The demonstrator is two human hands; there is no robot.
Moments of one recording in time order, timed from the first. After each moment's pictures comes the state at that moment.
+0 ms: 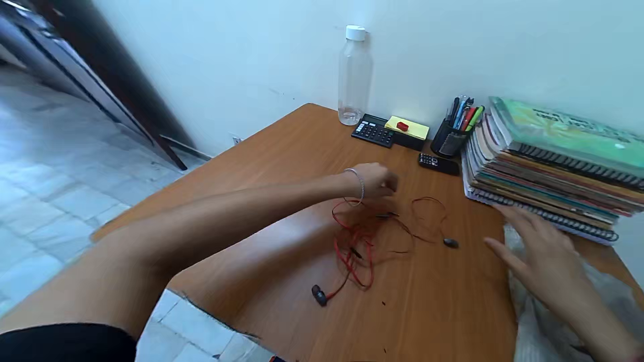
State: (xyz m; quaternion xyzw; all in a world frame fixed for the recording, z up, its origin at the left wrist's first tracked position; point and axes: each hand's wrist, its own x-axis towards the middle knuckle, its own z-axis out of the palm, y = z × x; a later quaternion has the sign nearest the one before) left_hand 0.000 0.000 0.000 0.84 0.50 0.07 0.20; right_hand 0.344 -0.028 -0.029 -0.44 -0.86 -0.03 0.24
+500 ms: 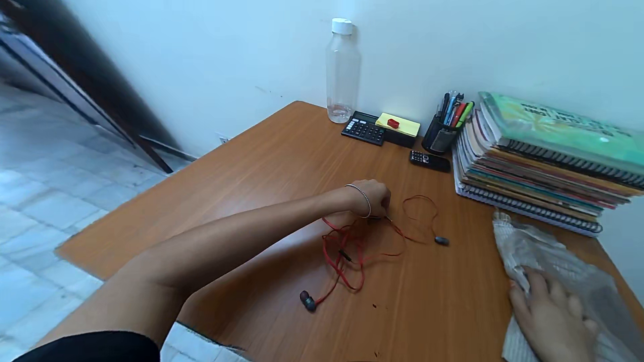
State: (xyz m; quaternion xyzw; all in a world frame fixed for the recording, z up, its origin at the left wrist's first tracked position) left_hand 0.034 -0.004 -0.002 0.76 0.57 -0.07 0.29; right_hand 0.372 -0.092 -0.074 -0.70 -0.70 0.03 0.13
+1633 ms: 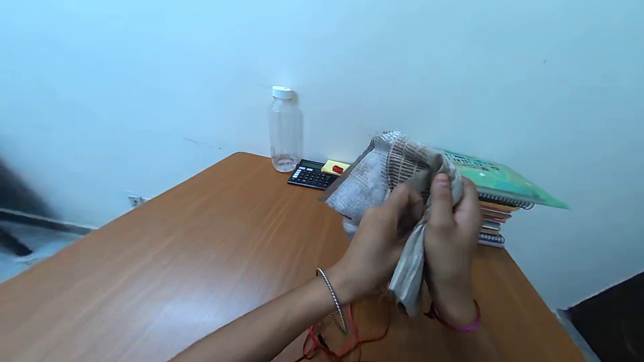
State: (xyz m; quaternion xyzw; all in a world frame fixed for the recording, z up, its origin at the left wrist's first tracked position) left_hand 0.119 -0.058 0.047 0.72 0.25 0.60 0.24; right_hand 0.219 -0.059 0.067 -0.42 -0.58 0.13 0.68
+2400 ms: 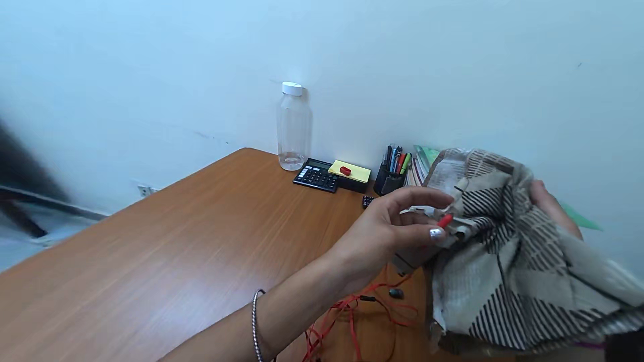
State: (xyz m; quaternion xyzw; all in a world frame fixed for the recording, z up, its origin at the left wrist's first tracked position) left_hand 0.099 -0.049 0.067 0.55 0.22 0.53 0.61; right_hand 0.386 0.089 0.029 -0.36 -0.60 0.40 0.60
